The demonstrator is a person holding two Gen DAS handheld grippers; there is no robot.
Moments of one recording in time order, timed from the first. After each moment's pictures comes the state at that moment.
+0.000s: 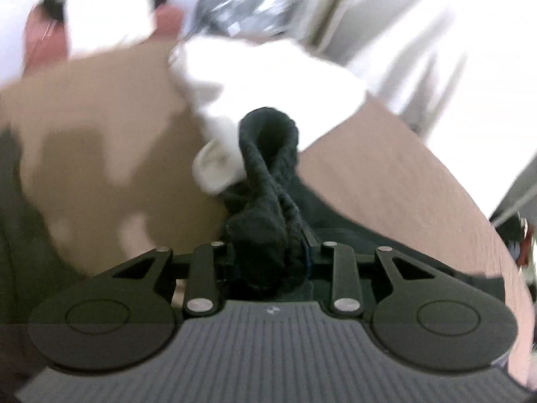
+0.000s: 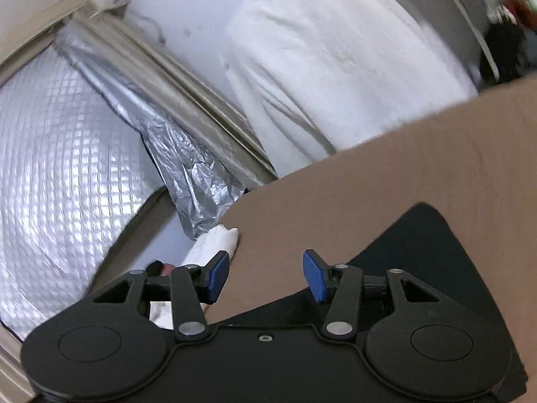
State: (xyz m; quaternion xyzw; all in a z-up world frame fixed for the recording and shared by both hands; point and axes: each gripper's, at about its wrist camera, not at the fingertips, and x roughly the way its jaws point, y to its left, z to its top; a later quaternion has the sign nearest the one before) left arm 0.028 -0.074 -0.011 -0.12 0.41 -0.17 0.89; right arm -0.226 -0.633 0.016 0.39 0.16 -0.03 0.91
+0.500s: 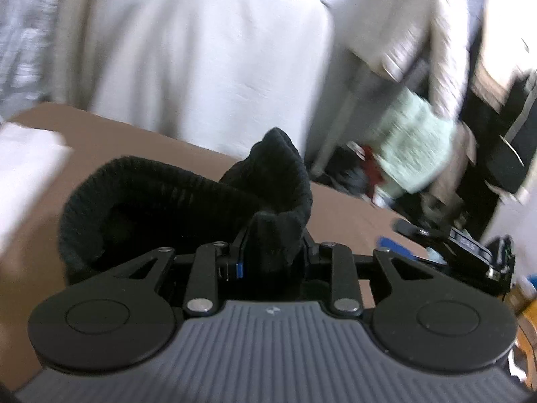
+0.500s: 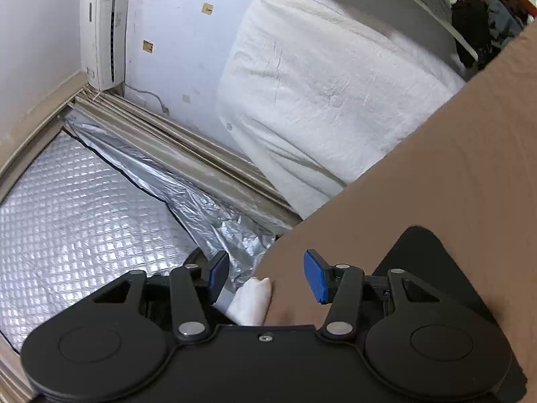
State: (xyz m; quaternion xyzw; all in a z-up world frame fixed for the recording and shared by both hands) left arm -0.089 -0.364 0.082 -0.02 0.33 -0.48 0.81; right arm -0.274 -0.685 -0.001 0.50 0.06 -0.01 0.86
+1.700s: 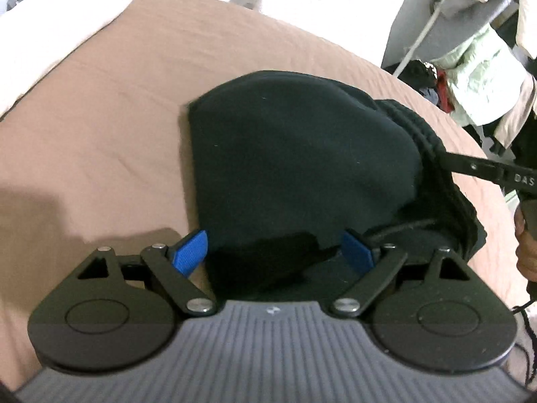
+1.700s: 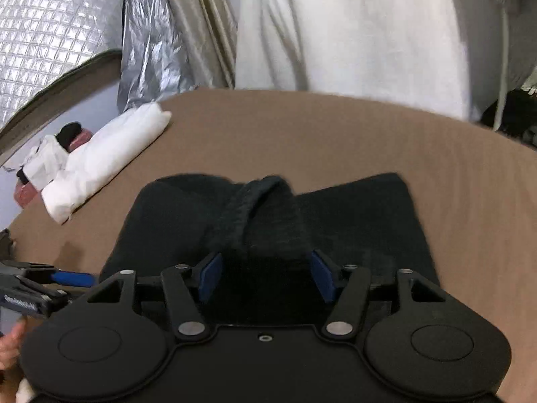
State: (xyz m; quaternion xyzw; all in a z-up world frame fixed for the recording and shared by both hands) left arm -0.029 -0.296 -0.113 0.00 0.46 -0.39 0.79; right arm -0.176 -0.602 -0.021 0.17 0.35 -0.07 0.92
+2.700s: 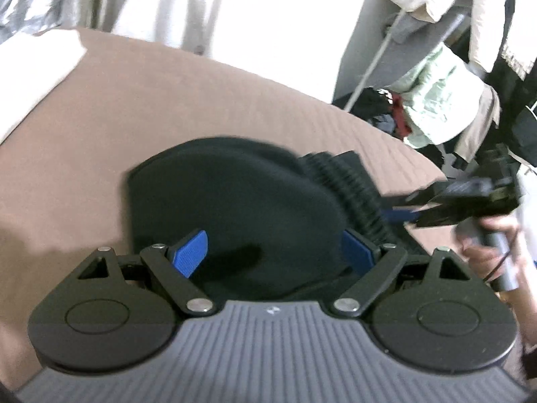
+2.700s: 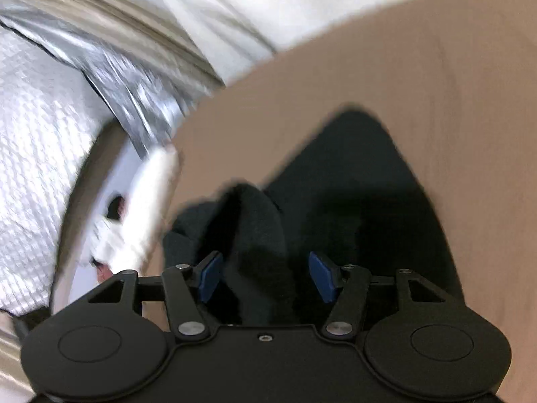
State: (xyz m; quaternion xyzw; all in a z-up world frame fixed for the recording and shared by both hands) left arm -0.037 -0.326 -0.060 -0.02 0.40 -0.46 0.80; right arm -0.191 -0.723 -0.070 0.41 0.37 0.01 0.83
